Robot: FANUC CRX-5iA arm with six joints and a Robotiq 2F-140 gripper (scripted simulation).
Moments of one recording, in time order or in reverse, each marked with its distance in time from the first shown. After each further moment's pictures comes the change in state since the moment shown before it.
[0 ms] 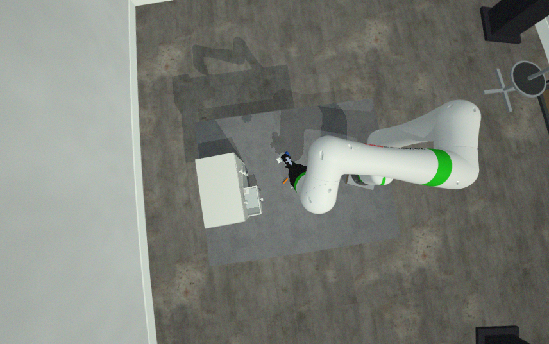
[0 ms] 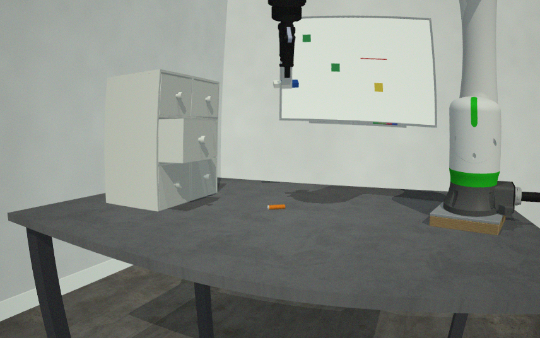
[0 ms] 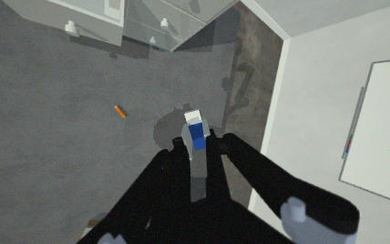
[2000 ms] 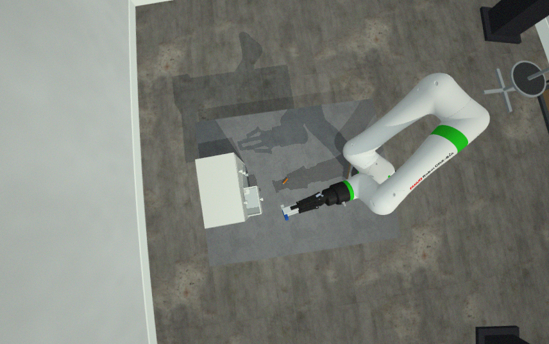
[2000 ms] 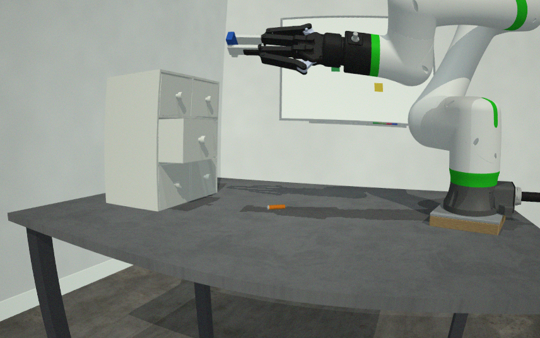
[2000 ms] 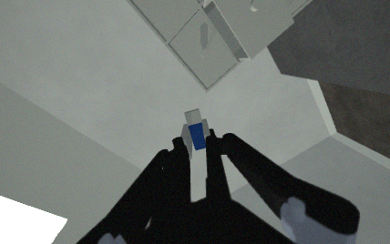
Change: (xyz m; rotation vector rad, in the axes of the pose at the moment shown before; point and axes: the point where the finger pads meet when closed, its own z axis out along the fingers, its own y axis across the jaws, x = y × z) arm 0.107 -0.150 -0.148 1.899 0.848 2.112
